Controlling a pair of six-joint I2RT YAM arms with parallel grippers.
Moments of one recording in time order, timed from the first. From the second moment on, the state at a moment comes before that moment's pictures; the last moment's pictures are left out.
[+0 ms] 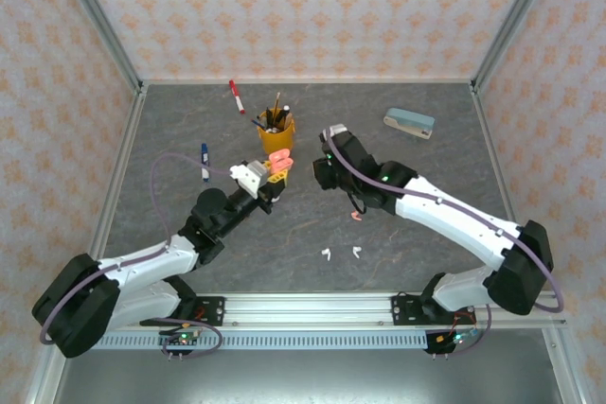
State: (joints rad) left arm -0.63 1.08 0.33 0.81 0.04 0.01; right arm 0.84 1.36 1.14 -0.55 0.24 0.42
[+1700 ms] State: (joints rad) left arm -0.63 1.00 0.30 0.70 -0.04 0.00; right arm 0.84 1.57 1.13 -0.66 0.23 0.57
